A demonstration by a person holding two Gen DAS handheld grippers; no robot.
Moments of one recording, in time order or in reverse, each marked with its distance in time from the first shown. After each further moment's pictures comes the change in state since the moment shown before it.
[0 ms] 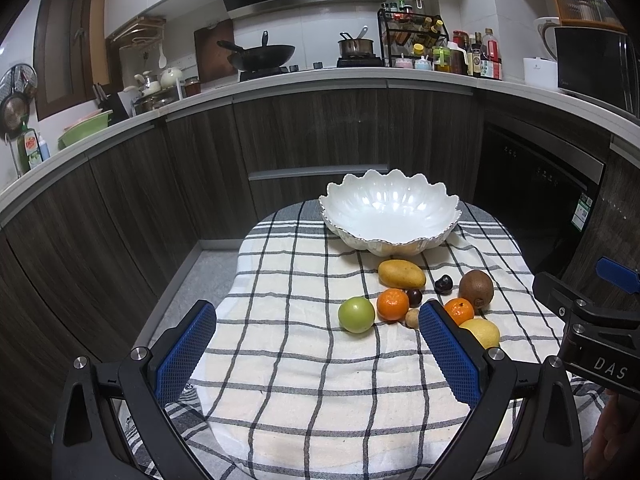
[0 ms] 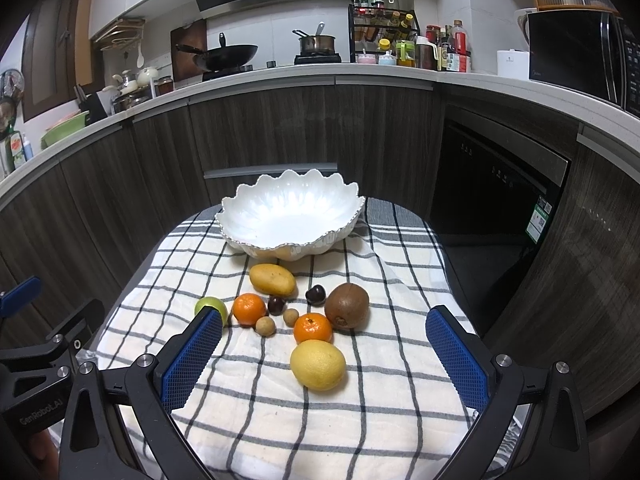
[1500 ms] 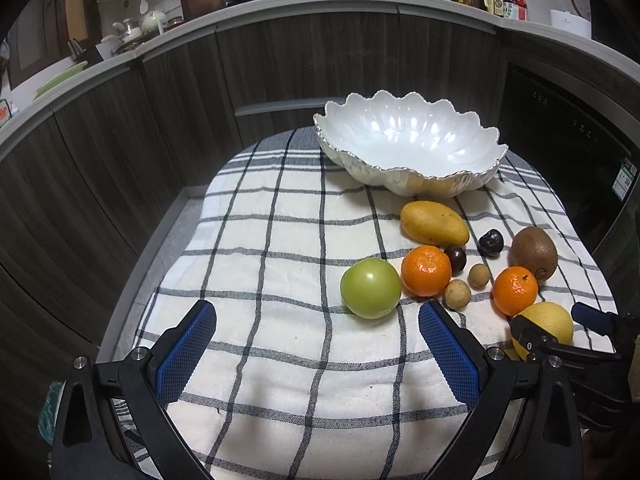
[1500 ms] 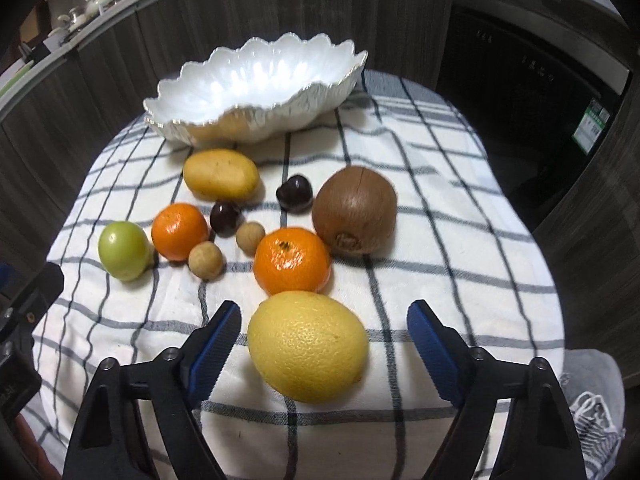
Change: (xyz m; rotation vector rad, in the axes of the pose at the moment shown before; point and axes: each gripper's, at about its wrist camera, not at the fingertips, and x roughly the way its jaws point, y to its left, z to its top) left arm 0.137 -0.006 -0.026 -0.003 0.217 -0.011; right arm 0.167 -0.001 -0.049 0.054 0.381 -0.057
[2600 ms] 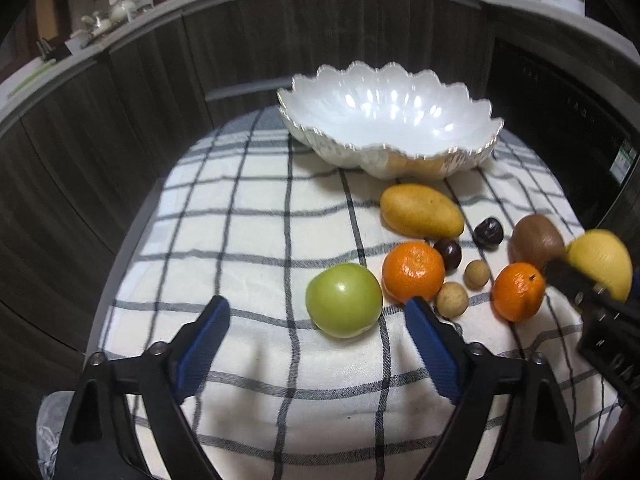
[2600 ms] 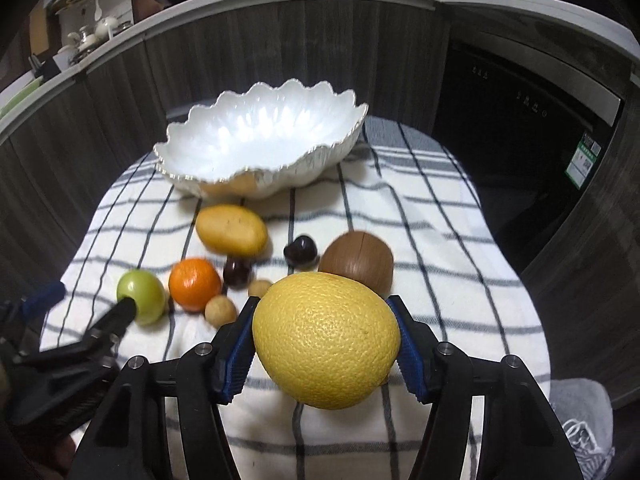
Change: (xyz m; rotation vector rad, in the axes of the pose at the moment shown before) left arm 0.047 -0.020 0.012 0.051 0.091 -0.072; right arm -0.024 0.004 0.025 0.002 -0.136 -0.008
